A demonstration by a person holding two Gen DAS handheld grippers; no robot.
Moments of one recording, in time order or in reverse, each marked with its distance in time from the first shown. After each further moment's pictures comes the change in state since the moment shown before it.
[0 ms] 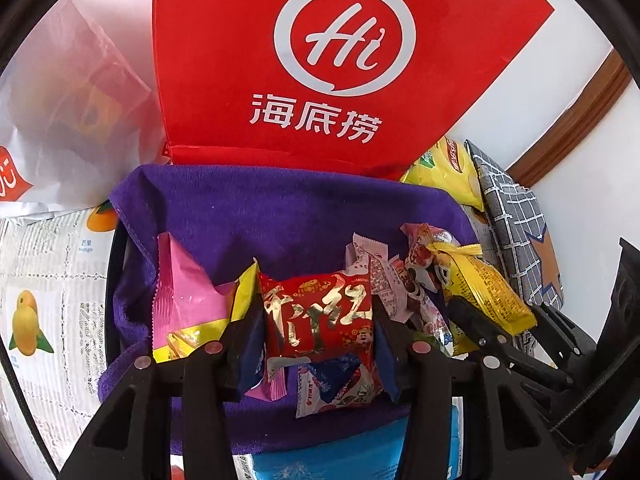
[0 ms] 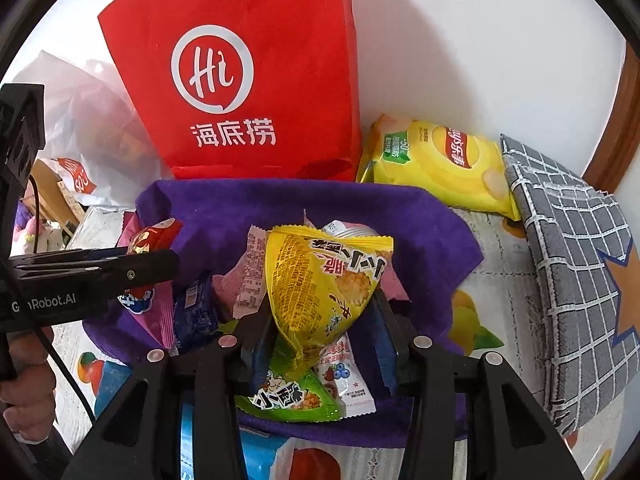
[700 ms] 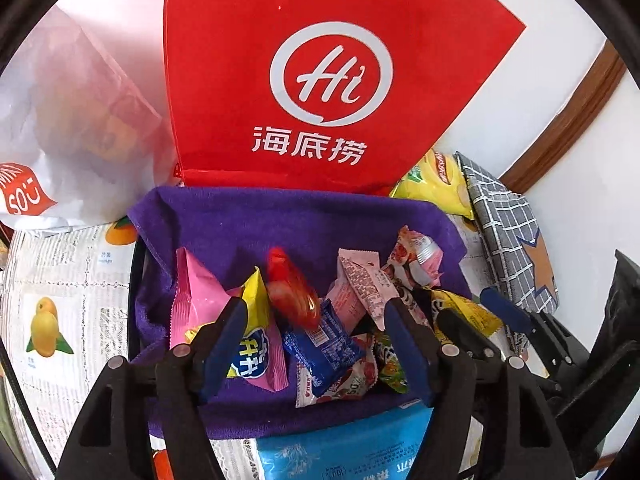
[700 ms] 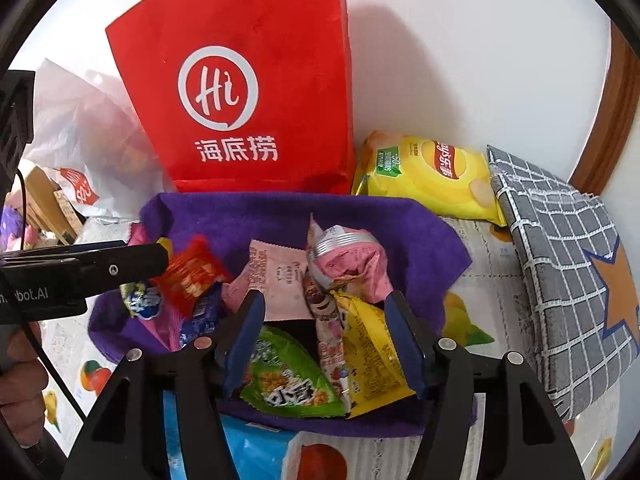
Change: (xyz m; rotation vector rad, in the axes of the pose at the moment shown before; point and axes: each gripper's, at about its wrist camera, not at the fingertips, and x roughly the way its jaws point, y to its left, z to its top) left arm -0.030 -0.004 0.001 0.020 -0.038 0.004; right arm -0.021 0.007 -0.006 0.029 -0.055 -0.022
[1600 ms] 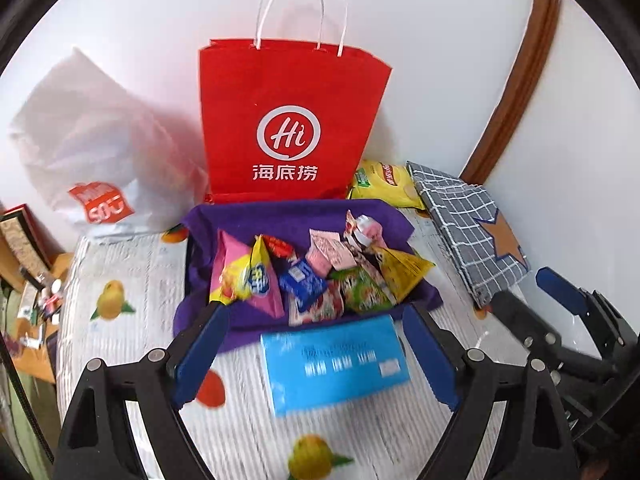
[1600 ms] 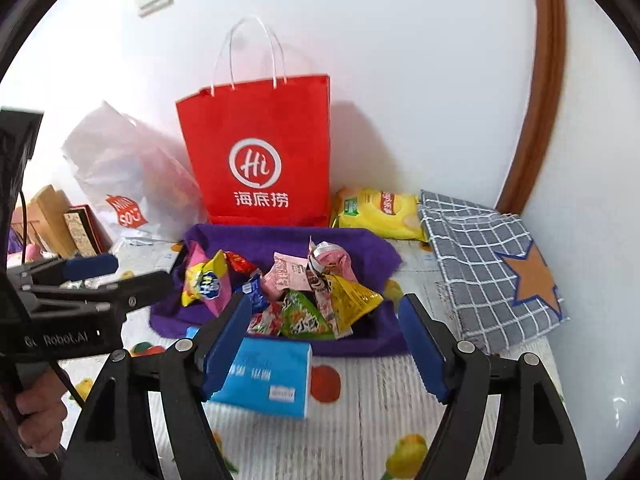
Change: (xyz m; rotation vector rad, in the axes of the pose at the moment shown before) left arm -0.149 -0.043 -0.082 0.117 -0.154 0.054; right arm -0.188 0.034 -0.049 0.021 -0.174 -0.121
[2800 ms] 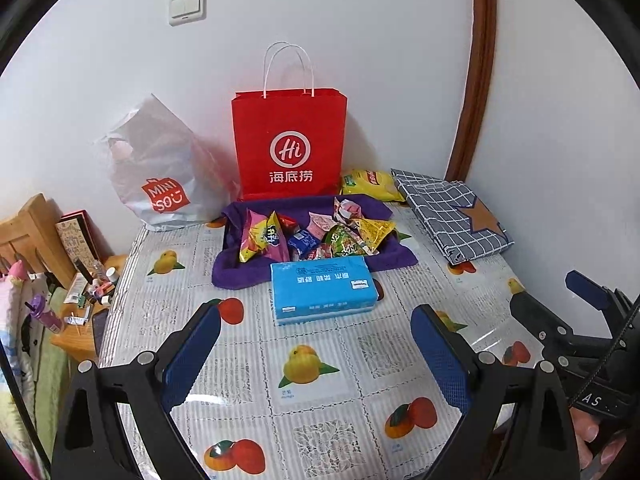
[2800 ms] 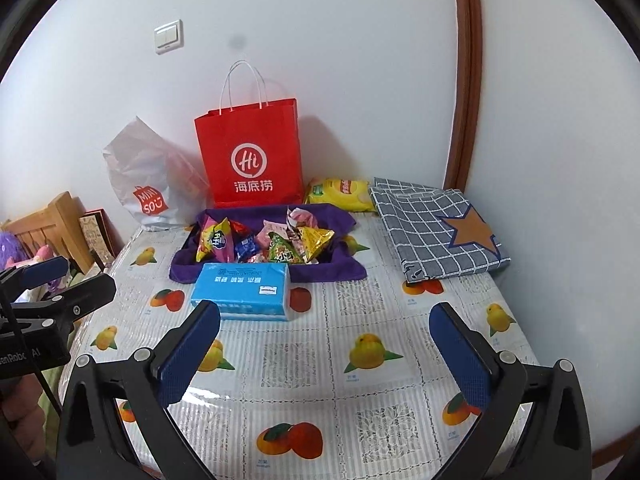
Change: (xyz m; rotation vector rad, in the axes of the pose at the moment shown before) left arm -0.132 -0.059 -0.118 0.056 -0.160 0.128; right arm -0.138 -0.034 -0.105 0.053 -0.071 -0.041
